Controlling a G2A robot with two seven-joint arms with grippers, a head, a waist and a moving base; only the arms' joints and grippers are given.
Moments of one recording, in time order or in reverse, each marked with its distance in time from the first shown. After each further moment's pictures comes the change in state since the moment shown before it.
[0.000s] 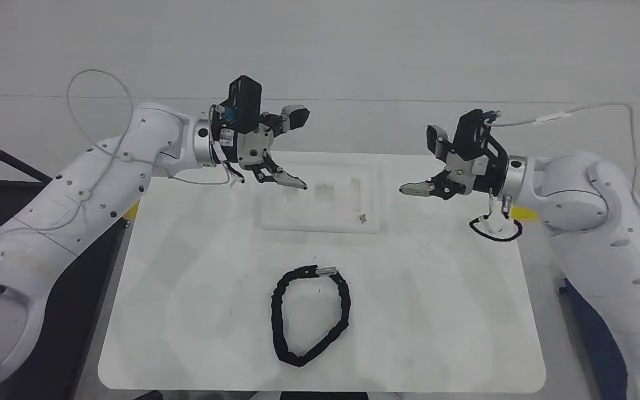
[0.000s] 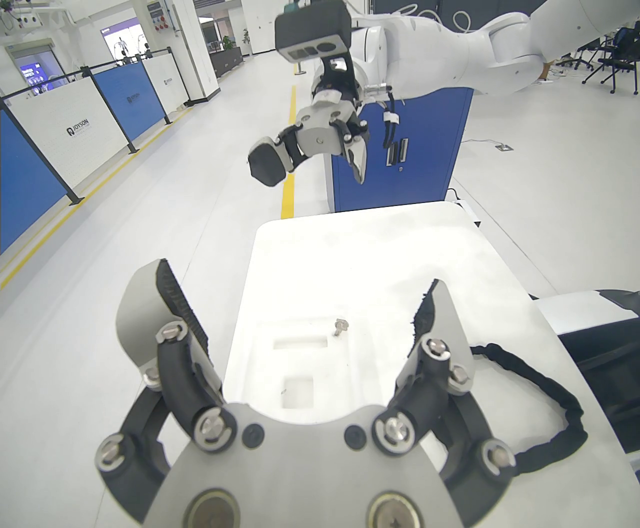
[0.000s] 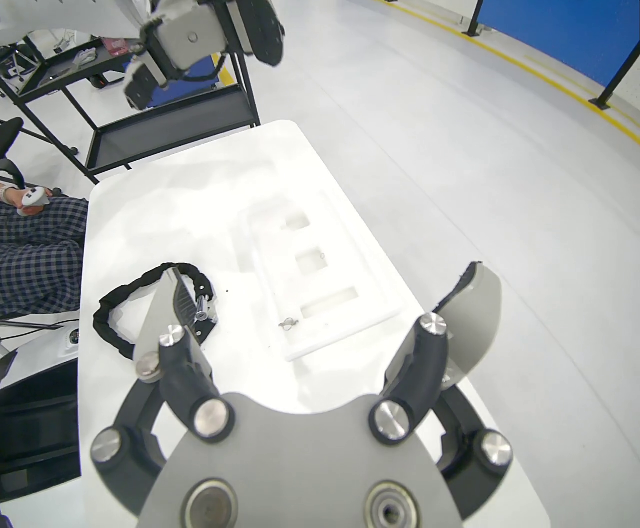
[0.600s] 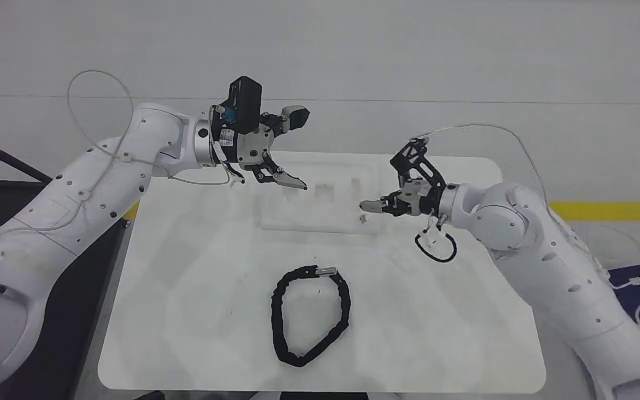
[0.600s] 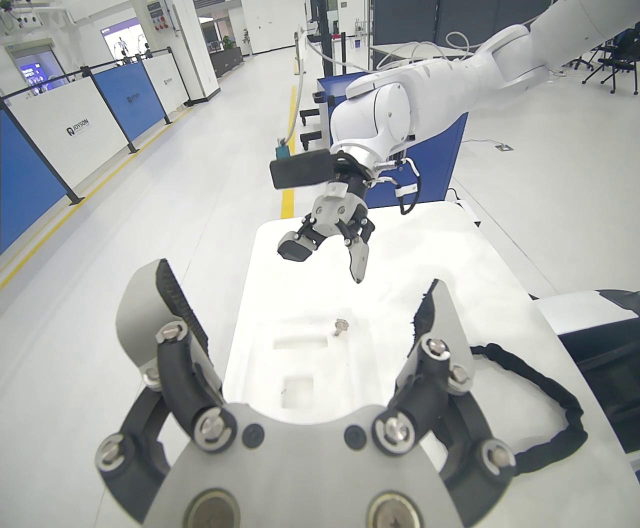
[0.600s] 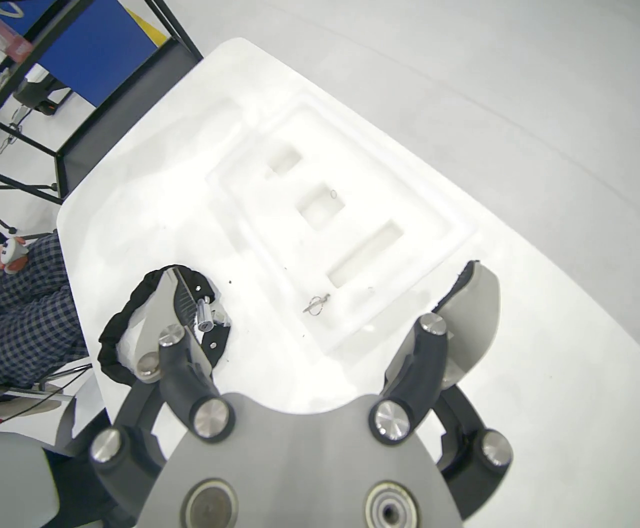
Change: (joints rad) left arm 0.000 0.000 0.000 0.000 0.000 0.000 0.000; right arm 0.004 -0.088 -0.222 -0.012 0.028 0.488 0.124
